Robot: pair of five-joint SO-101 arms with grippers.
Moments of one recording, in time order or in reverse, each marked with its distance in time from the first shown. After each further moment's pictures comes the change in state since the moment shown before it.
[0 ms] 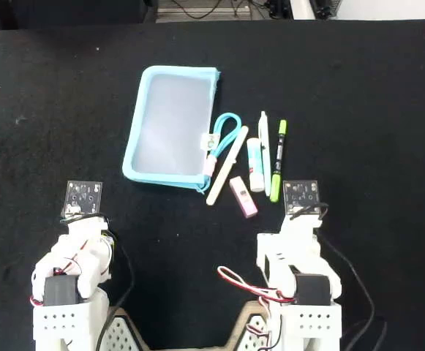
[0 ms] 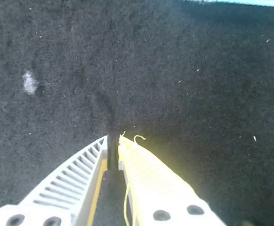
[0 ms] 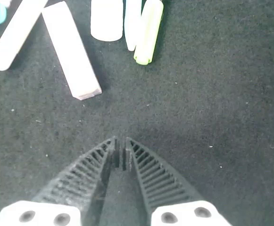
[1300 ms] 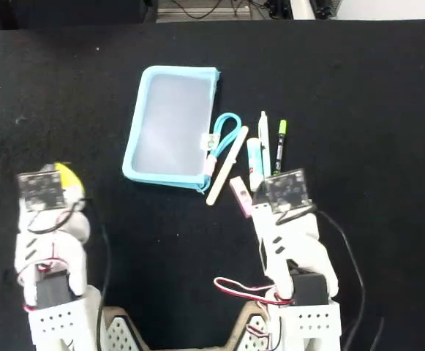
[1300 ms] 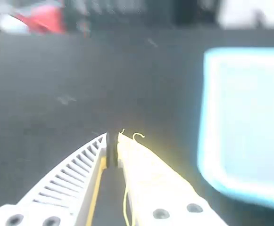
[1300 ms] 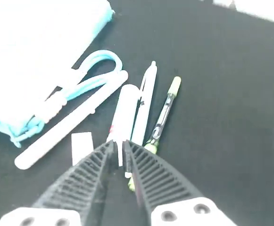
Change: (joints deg) left arm -9.7 0.0 0.0 -41.6 -0.2; right arm -3.9 0.0 0.0 -29.0 18.1
